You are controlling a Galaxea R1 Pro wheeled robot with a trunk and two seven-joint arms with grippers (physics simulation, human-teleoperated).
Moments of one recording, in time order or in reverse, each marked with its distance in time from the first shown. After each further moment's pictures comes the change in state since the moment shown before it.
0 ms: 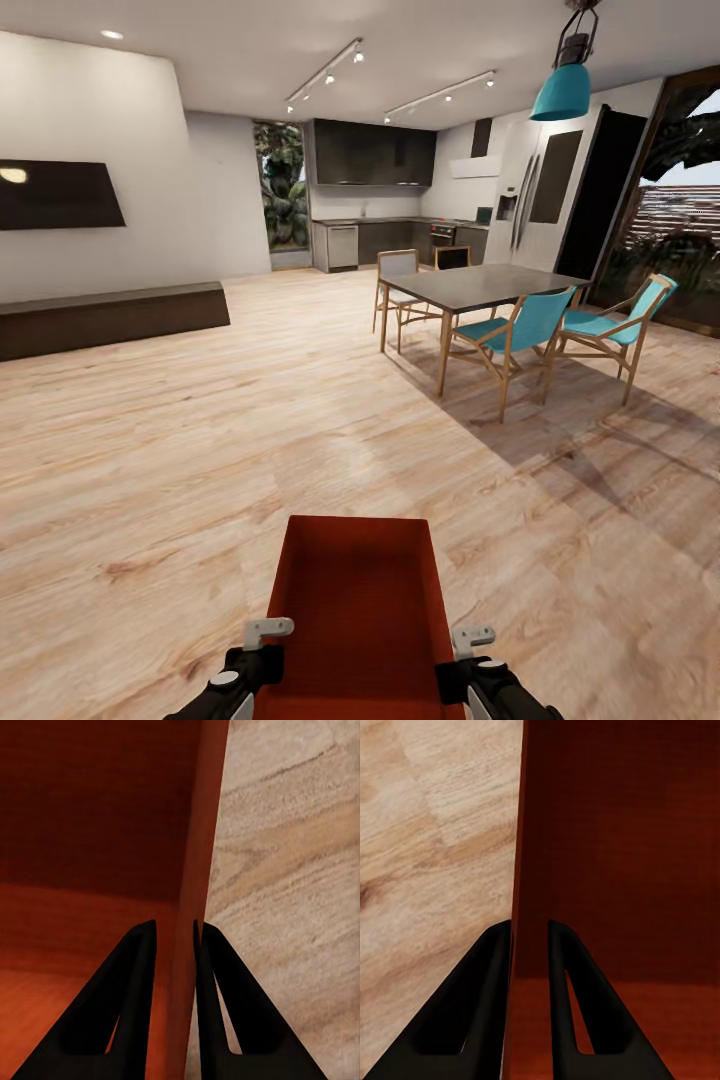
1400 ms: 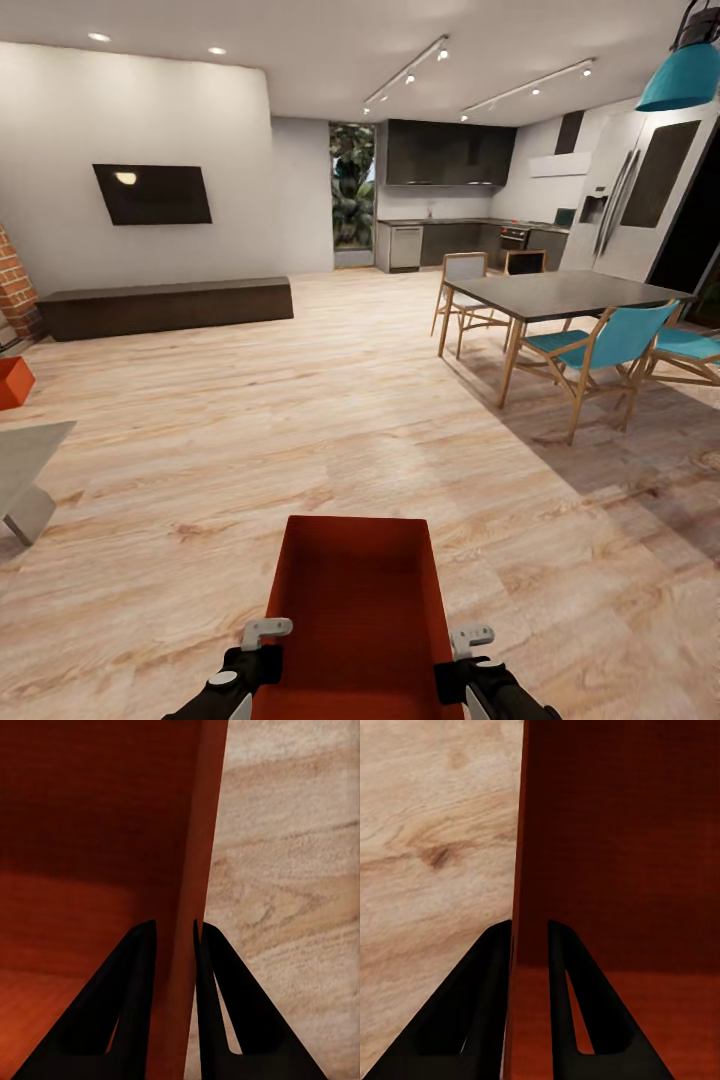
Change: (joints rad) left arm 0.000 0.005 -0.003 0.000 0.003 0.001 -0.002; right arm 0.000 0.006 0.000 0.000 0.001 0.002 -0.008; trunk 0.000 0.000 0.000
